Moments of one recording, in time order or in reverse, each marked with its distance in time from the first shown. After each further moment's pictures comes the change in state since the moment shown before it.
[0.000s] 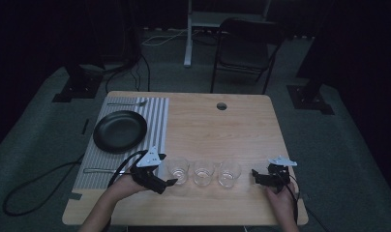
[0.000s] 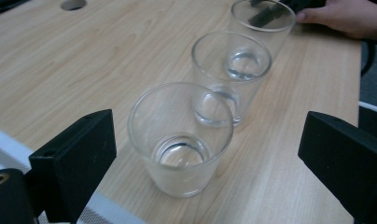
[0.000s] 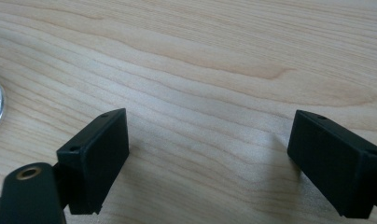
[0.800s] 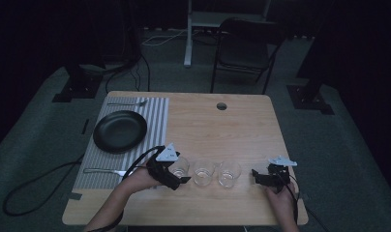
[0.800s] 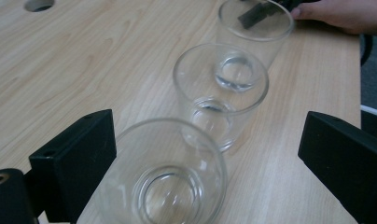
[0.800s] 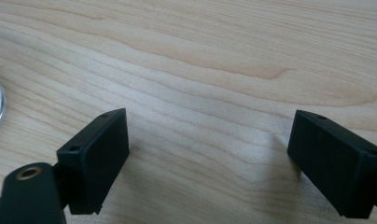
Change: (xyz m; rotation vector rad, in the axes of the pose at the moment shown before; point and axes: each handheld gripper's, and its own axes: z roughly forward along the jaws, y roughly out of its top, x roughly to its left) left arm -0.004 0.028 0.038 0.064 -0.045 0.044; right arm 0.000 0.000 0.000 0.000 0.000 0.000
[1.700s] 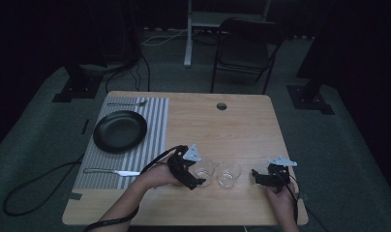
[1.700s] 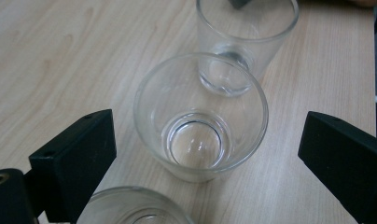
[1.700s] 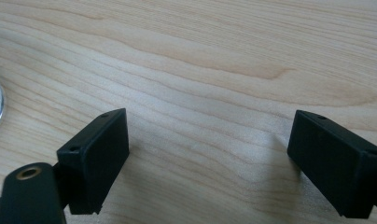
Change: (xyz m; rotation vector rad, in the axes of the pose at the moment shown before) left arm -0.011 0.030 0.051 0.162 -0.030 0.071; right arm 0.000 0.000 0.000 0.000 0.000 0.000
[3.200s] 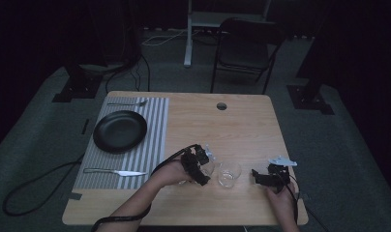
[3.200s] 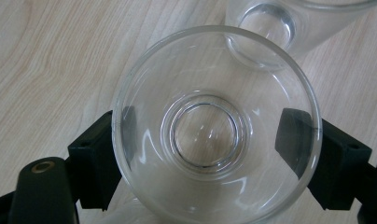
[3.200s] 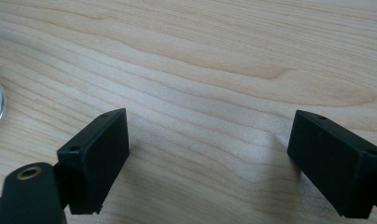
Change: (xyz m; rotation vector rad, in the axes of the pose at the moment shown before) left arm -0.001 0.027 0.035 0.265 0.063 -0.049; right arm 0.000 0.000 0.000 -0.001 0.000 -0.001
